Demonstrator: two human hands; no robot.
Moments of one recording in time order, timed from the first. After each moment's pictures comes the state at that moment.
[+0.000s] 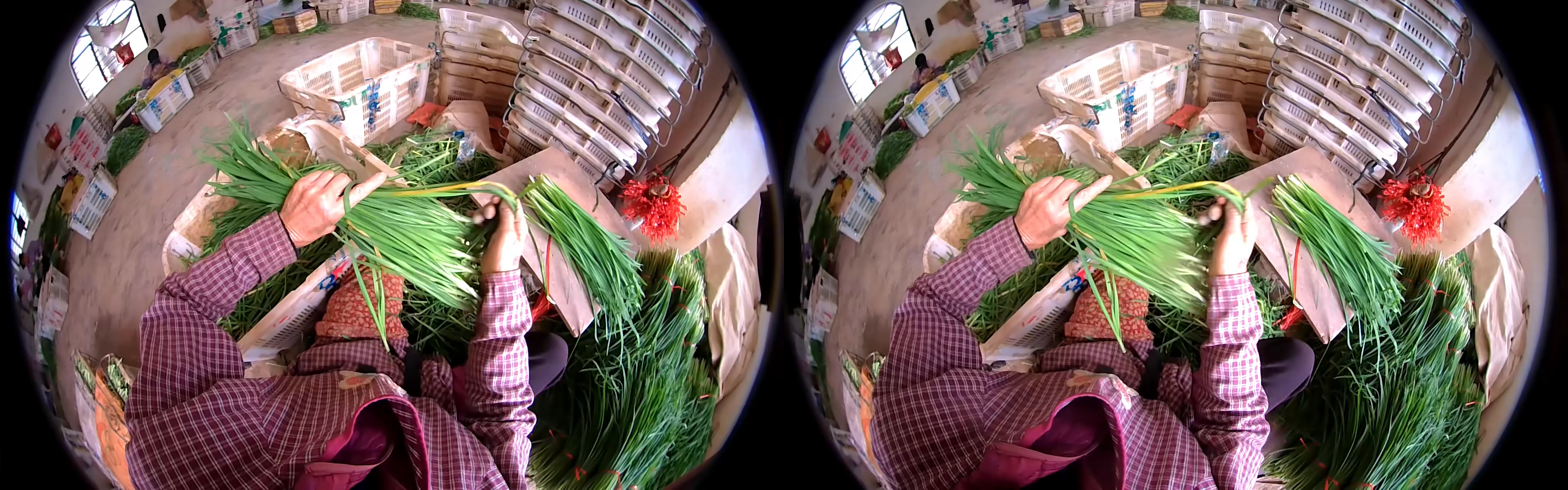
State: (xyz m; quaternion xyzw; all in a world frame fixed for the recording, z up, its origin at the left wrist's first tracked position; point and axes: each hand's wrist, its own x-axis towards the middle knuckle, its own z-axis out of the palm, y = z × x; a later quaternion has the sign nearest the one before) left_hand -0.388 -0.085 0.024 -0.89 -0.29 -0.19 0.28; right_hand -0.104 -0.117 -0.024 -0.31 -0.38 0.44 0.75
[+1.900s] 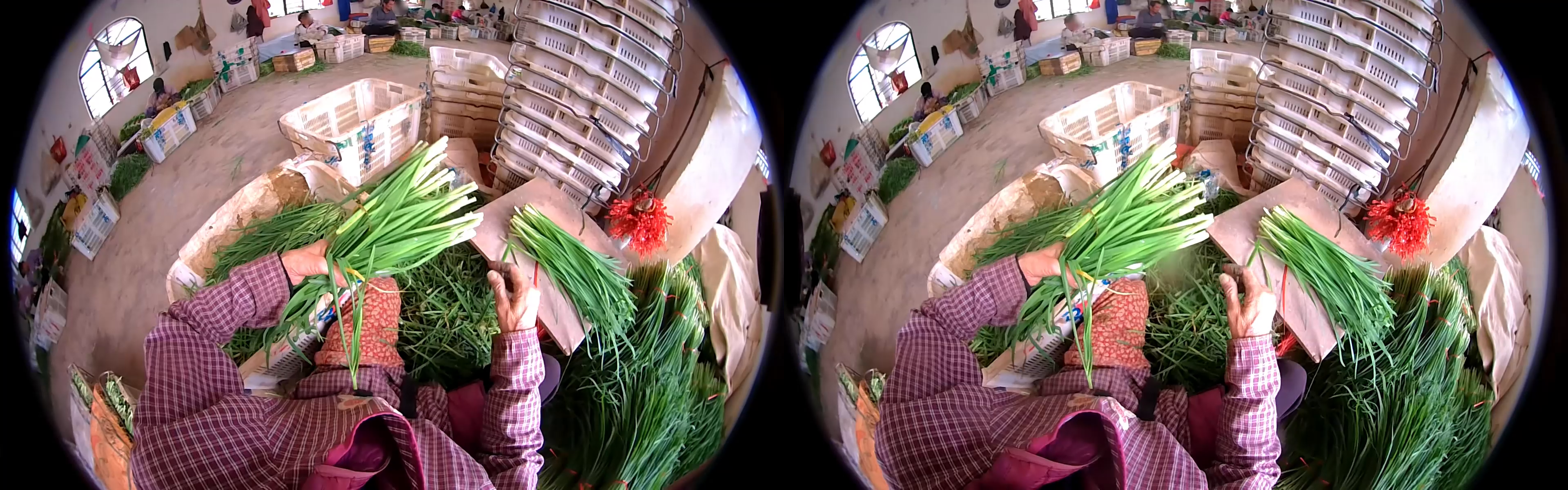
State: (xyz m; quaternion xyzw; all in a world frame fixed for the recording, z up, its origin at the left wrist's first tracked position) left_hand -0.403 -0.097 0.005 -0.55 -0.35 -0.22 -0.73; right_hand -0.051 -0.191 -0.016 -0.60 -0.60 0.15 0.51
